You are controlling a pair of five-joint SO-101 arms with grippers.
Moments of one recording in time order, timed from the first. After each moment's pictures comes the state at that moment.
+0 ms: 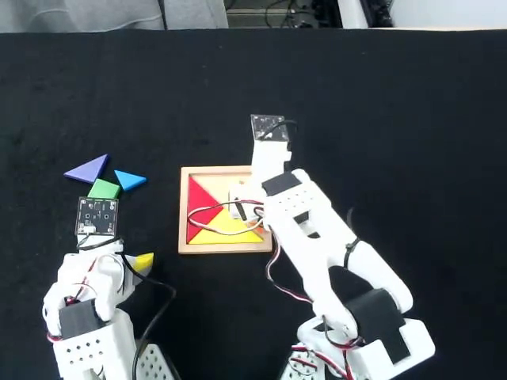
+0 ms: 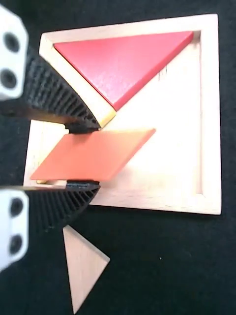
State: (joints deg) left arm -23.3 -104.0 95.9 71.1 -21.1; right arm -25.3 -10.2 41.7 50.1 -24.7
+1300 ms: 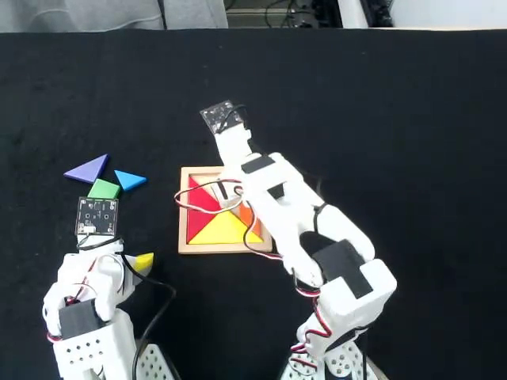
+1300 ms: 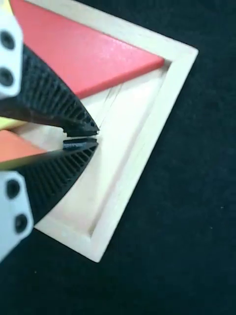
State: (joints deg) left arm -23.3 -104.0 95.9 71.1 -21.1; right arm -26.4 11.2 27.2 39.3 1.3
